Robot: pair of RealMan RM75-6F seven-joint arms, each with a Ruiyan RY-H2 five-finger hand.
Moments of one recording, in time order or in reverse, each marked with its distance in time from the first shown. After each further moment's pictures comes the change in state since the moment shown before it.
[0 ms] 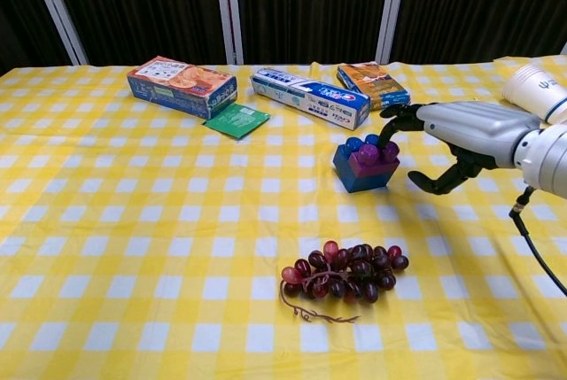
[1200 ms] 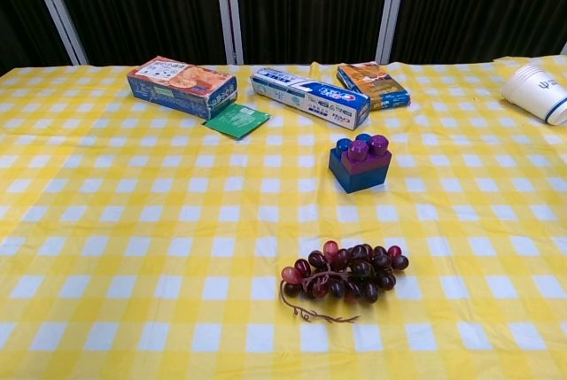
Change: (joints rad) left arm -0.002 0.033 0.006 0.007 -0.008 -0.025 -0.131; right arm -0.522 0.324 -0.234 -0.038 -0.360 0.567 0.357
